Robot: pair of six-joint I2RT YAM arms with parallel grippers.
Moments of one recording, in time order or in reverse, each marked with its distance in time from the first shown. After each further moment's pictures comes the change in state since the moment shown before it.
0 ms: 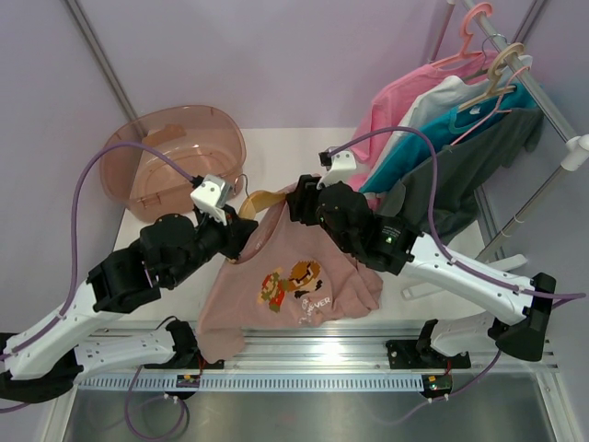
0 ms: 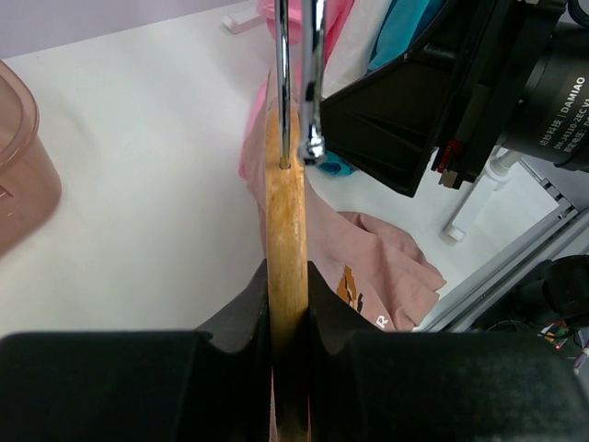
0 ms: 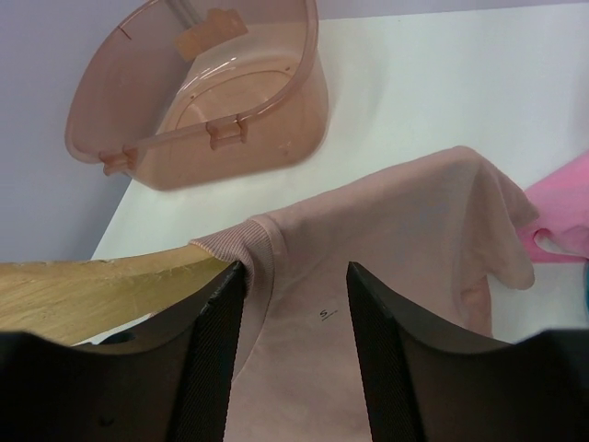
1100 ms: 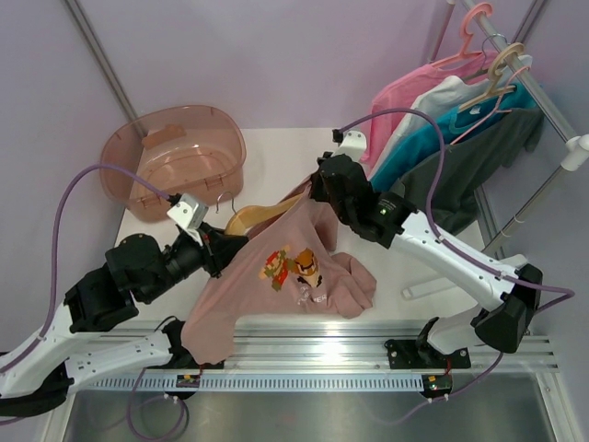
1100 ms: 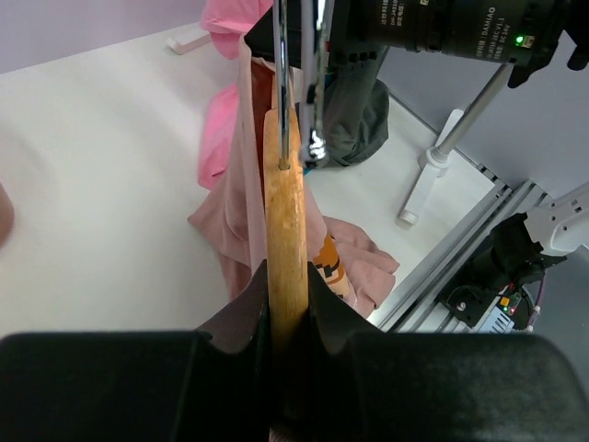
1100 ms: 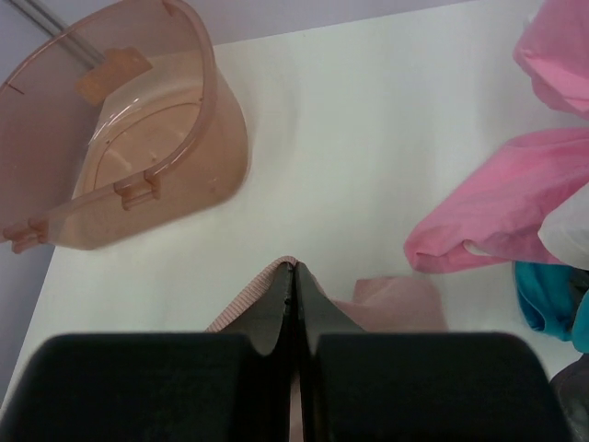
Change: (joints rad) left arm 0.009 -0.190 -0.108 0.035 0.146 0.031; right arm -0.172 0.118 0.117 -0.095 0.011 0.040
